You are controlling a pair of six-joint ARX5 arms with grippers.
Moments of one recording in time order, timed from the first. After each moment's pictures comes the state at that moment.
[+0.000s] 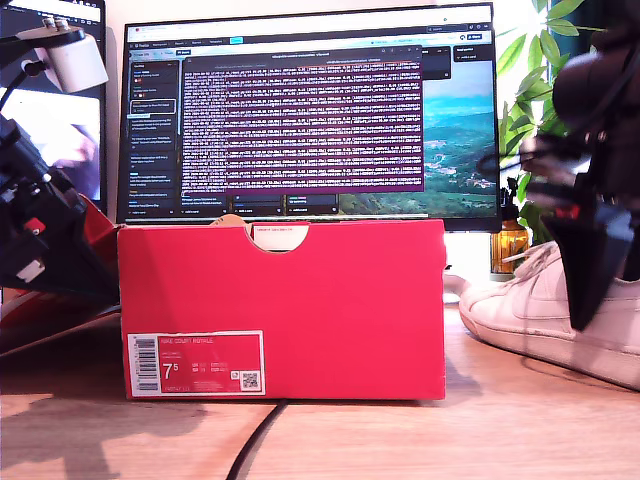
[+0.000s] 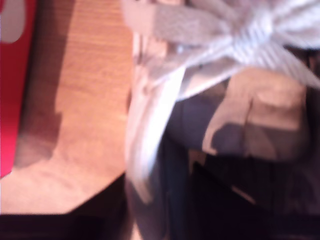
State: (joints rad) left arm -0.64 1.05 0.42 -0.04 -0.06 0.41; right arm 0.17 1.61 1.03 -0.79 -0.20 -0.05
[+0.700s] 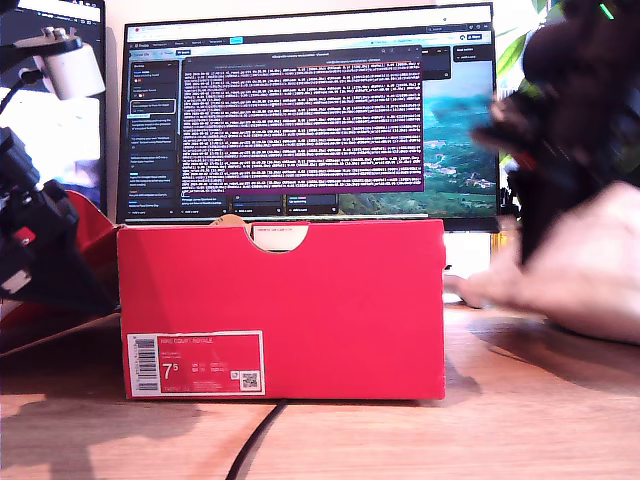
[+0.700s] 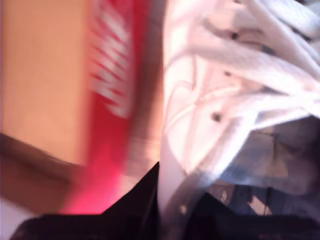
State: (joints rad) left arm -0.64 1.05 0.42 -0.10 -0.06 0.41; right arm 0.26 1.61 1.33 -0.93 -0.28 0.16
